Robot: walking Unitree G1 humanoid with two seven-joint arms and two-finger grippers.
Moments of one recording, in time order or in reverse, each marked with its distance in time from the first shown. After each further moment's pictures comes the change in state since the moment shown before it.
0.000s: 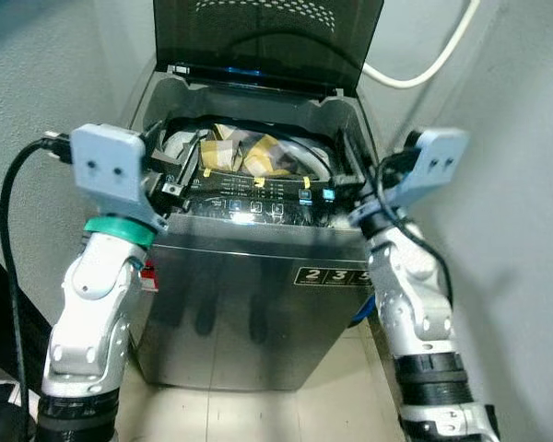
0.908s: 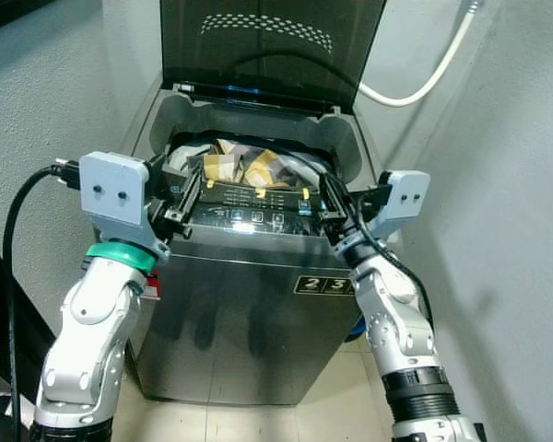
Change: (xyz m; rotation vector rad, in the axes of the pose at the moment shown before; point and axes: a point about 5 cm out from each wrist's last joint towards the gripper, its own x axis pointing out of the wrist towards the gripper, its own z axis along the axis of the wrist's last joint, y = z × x) left arm -0.009 -0.007 -0.011 -0.042 0.080 0.012; right arm -0.008 -0.001 -0.028 0.062 0.072 -0.009
